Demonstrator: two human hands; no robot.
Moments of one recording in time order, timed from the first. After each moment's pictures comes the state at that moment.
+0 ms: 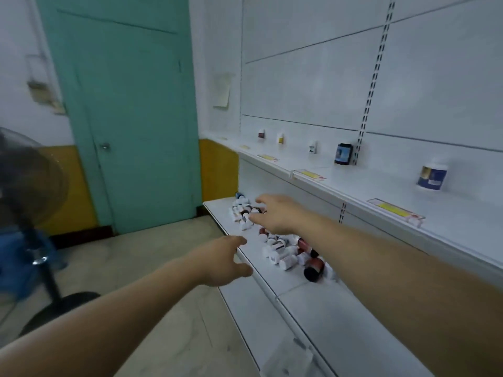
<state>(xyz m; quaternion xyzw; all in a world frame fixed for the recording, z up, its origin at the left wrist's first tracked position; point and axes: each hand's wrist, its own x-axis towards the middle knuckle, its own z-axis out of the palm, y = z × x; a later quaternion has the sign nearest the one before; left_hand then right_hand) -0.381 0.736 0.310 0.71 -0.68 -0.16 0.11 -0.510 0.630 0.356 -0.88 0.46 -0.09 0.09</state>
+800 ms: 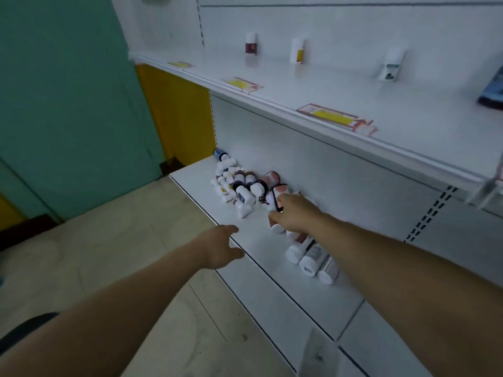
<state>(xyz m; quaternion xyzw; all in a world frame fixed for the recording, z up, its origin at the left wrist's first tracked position) -0.170 0.318 0.165 0.67 -0.69 -0.28 -0.02 -0.367 0.231 0.156 -0.76 0.62 -0.03 0.20</state>
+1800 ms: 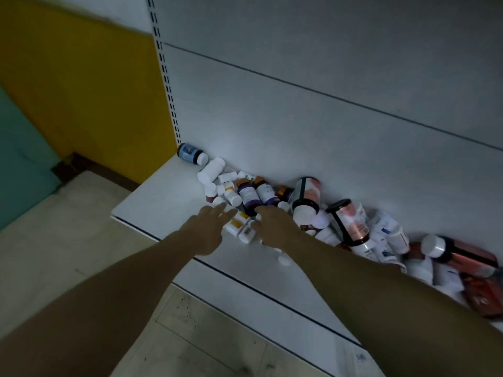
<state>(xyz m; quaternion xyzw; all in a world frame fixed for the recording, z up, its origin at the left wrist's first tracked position) 0.020 -0.082 -0.026 0.44 -0.88 -0.16 -0.12 -0.161 -0.034 -0.015 -0.65 0.73 -0.03 0.19</state>
